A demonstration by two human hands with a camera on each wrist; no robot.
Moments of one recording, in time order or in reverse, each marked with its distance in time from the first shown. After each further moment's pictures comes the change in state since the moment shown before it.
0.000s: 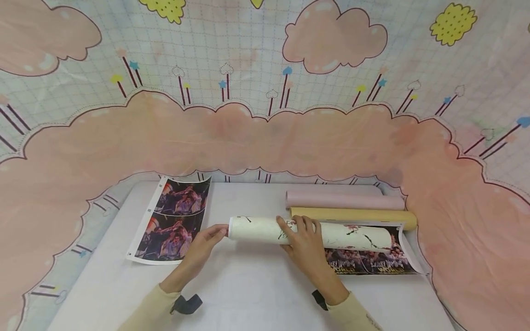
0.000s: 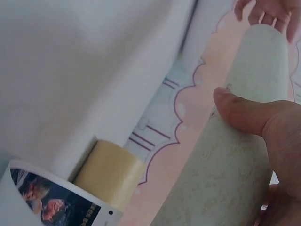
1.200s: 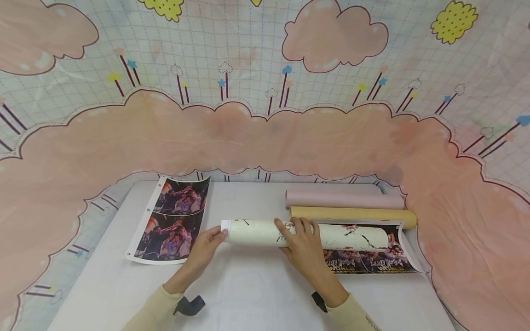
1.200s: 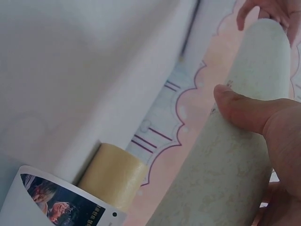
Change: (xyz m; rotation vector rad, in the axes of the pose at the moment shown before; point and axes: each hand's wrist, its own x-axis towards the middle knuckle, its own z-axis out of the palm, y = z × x) left_hand -0.002 0.000 0.009 0.015 0.004 0.006; right_hand -0.004 -0.004 0.002 0.021 0.003 -0.017
